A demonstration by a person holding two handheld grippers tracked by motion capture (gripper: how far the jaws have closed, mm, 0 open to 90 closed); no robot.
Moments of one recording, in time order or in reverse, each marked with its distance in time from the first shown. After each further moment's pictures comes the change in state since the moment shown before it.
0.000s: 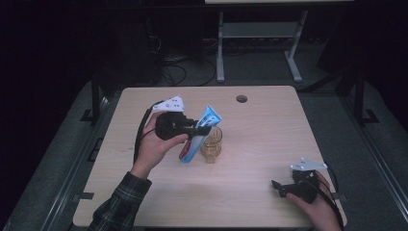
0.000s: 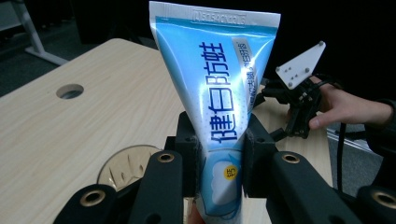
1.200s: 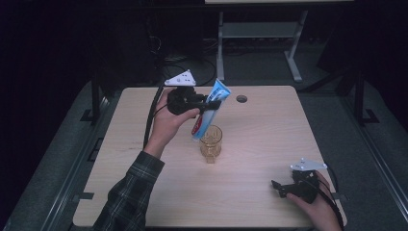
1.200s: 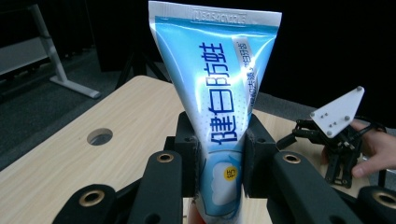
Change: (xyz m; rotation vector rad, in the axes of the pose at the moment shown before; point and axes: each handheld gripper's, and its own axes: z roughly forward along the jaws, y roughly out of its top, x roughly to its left) left arm 0.033 0.045 0.026 -0.076 0.047 0.038; right arm 0.000 0.000 0.000 0.000 0.004 -0.004
